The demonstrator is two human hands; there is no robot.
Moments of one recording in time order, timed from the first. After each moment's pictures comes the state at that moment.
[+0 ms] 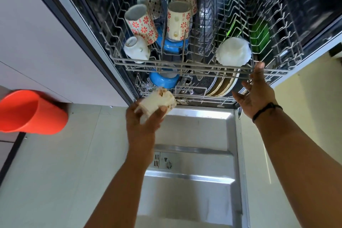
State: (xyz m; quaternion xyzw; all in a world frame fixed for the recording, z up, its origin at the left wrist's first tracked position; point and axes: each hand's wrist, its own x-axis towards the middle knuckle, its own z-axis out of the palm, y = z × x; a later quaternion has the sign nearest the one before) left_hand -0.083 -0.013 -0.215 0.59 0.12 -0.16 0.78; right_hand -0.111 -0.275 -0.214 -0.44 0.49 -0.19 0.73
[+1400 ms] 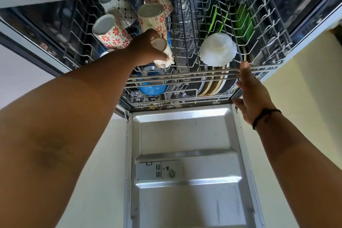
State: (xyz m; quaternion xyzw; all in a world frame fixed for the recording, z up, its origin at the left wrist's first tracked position) left_hand 0.152 -0.155 -0.208 0.90 -0.34 -0.18 0.19; right_hand -0.119 -0.288 -0.224 -0.53 0.50 -0.15 0.67
